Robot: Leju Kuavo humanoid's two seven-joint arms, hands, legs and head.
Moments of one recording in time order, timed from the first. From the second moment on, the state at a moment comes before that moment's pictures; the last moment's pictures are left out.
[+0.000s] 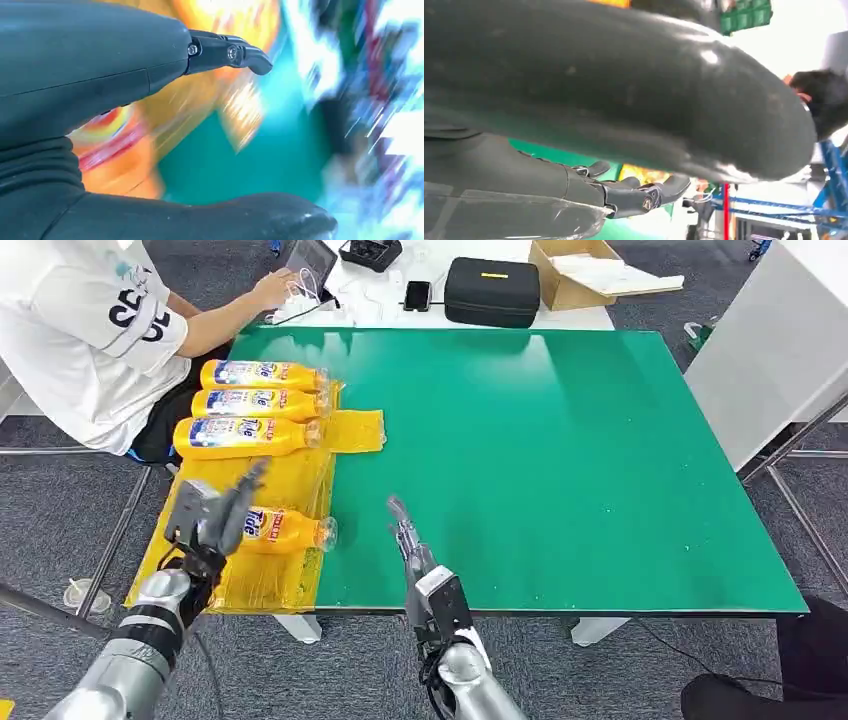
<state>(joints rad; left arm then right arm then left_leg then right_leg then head) -0.51 -0.01 -0.07 -0.63 -0.07 -0.28 -0.70 -0.18 0.30 0.43 -1.01 0.09 -0.09 -0.65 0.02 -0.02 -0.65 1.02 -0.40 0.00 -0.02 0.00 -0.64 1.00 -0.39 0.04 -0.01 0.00</state>
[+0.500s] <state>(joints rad) -0.28 -0.23 0.09 -1.28 0.04 0.11 -0.70 -0.06 0.29 0.38 -1.13 0.14 -0.35 -0.70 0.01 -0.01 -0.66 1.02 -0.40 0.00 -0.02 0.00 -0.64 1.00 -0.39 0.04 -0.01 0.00</state>
